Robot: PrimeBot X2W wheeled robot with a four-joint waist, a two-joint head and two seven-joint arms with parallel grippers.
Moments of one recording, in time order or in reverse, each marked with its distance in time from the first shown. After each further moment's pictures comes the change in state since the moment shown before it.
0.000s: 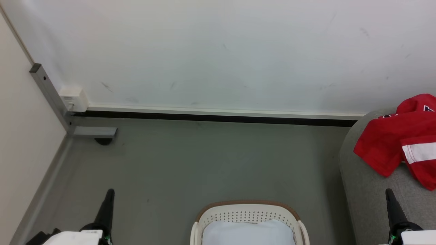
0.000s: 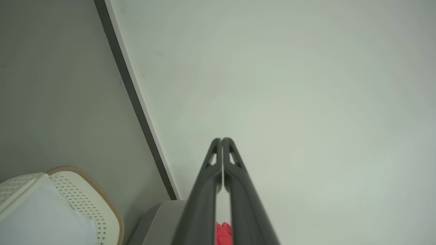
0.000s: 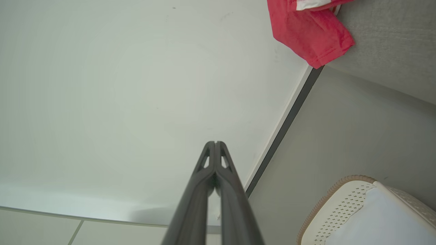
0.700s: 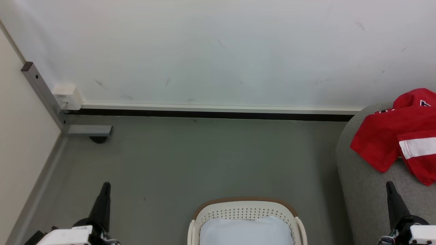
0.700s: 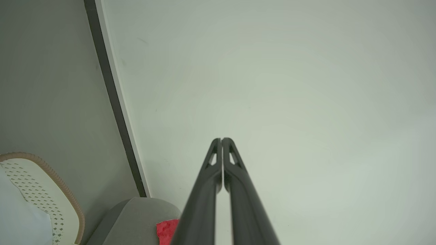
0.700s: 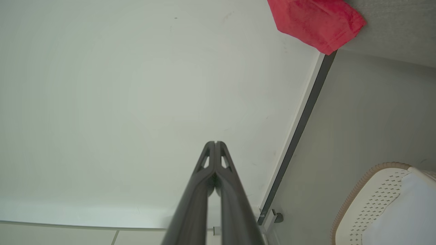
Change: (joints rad) left arm -0.020 -0.016 0.042 -0.008 -0.151 -0.019 0.045; right arm -0.021 -0.005 -0.005 -0.019 0.173 0.000 0.043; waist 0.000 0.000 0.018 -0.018
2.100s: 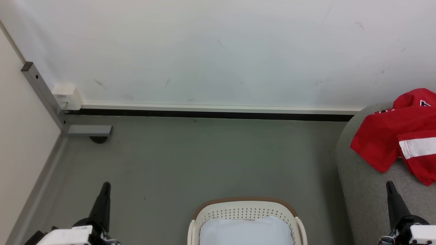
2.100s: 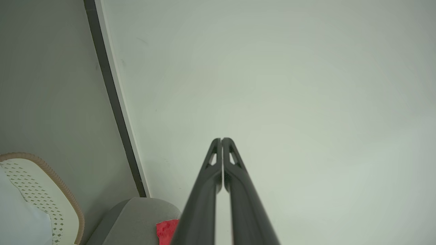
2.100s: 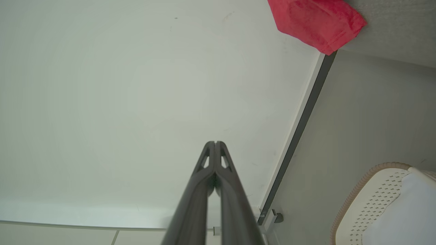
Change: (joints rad) left arm -0.001 0.000 0.000 0.000 -0.001 -0.002 0.000; right arm 0.000 -0.001 0.000 -0.001 0.003 0.000 0.000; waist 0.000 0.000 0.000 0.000
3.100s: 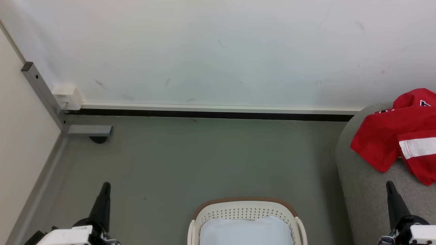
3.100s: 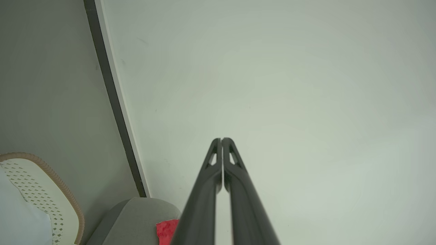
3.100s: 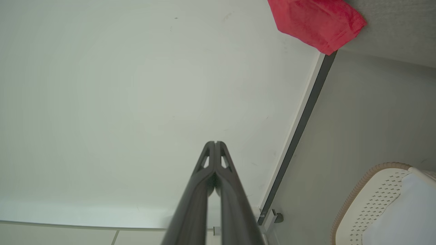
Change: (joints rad) left arm 0.000 0.000 0.000 0.000 0.000 0.000 0.000; right arm 0.000 0.000 0.000 0.000 0.000 0.000 0.000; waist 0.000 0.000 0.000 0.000
